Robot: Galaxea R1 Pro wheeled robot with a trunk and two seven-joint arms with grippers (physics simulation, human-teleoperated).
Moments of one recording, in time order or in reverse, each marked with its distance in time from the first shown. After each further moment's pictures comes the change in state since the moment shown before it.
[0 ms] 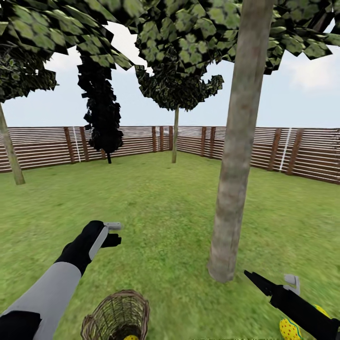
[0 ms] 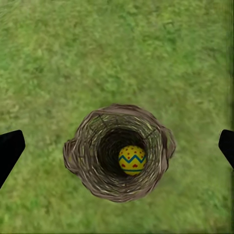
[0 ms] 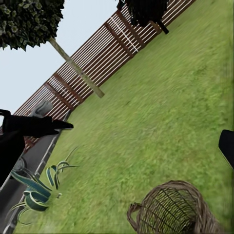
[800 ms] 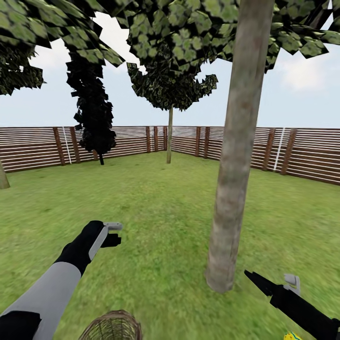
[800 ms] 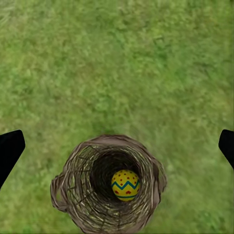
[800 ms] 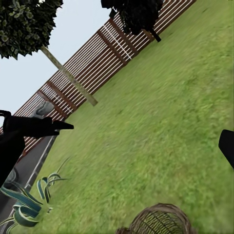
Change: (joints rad) left arm 0.000 0.002 0.000 0.000 0.000 0.000 -0.001; right arm 0.000 0.000 -0.001 0.000 -0.003 0.000 0.000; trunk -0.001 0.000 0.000
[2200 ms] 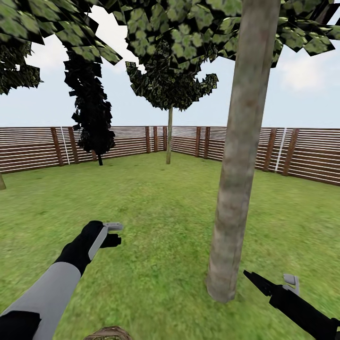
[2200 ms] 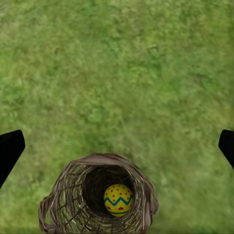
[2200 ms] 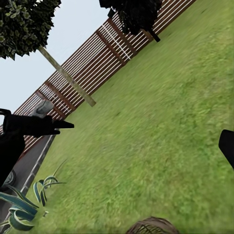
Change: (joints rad) left arm 0.000 0.001 0.005 0.003 0.004 0.005 -0.011; right arm 0.000 0.000 0.006 0.000 0.004 -0.001 0.000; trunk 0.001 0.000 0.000
